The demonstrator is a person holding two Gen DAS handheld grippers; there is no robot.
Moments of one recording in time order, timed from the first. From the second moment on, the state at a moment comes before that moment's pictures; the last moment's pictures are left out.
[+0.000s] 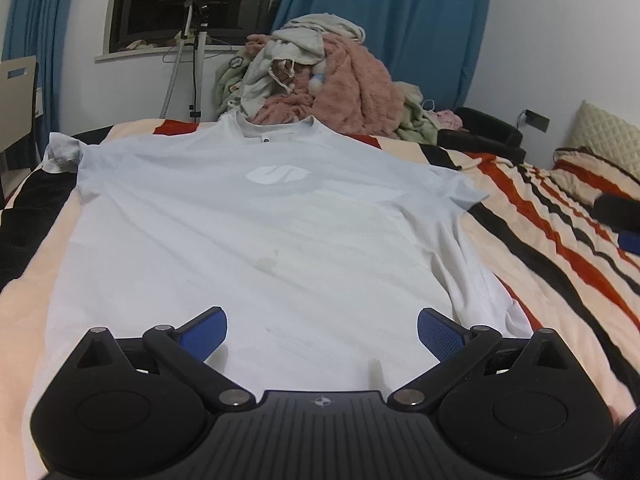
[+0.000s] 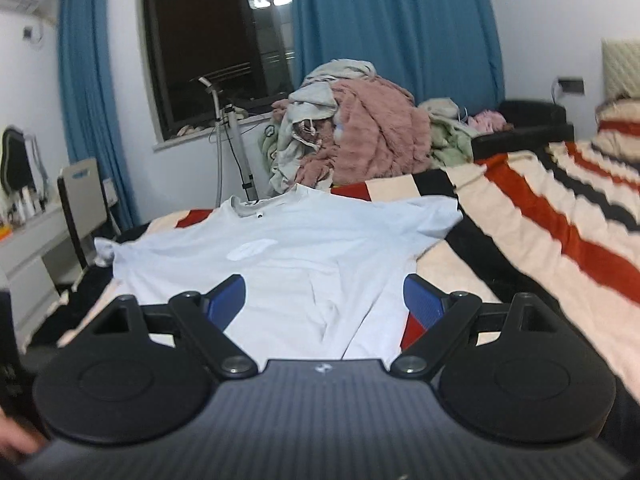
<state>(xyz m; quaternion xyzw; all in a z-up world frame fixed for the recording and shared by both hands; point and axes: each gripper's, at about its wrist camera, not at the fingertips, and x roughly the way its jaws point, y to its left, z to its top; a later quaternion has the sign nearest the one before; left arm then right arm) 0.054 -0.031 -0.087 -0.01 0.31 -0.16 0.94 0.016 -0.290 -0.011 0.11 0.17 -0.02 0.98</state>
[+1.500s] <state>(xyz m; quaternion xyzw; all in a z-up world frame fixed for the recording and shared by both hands) 0.046 -0.227 -0.160 -0.04 0.44 -0.41 0.80 -0.006 -0.329 -0.008 0.19 0.13 -0.02 0.97</state>
